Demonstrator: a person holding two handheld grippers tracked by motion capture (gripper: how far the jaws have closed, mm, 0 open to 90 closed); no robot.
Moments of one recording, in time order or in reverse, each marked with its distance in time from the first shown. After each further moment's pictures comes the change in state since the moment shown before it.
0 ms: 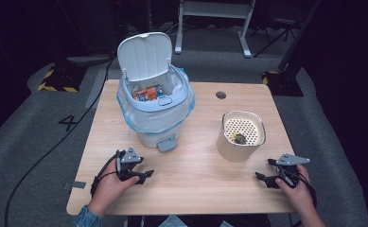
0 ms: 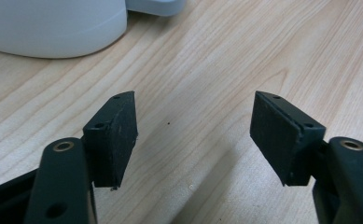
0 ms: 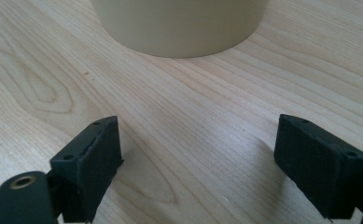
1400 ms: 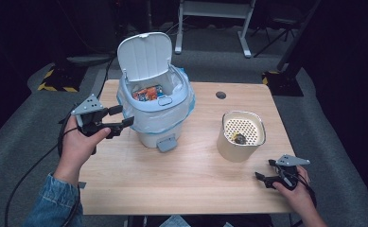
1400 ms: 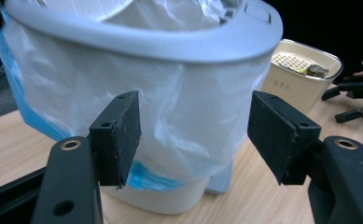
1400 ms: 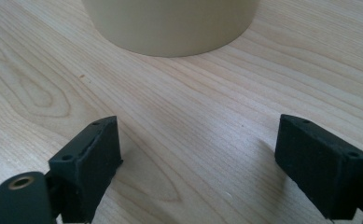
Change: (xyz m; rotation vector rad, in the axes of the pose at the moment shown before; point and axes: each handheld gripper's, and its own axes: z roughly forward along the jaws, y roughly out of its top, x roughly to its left) left arm 0.052 0.108 -0.131 -0.375 0.060 -0.017; right arm 0.005 -0.001 -0.001 0.001 -0.037 0.036
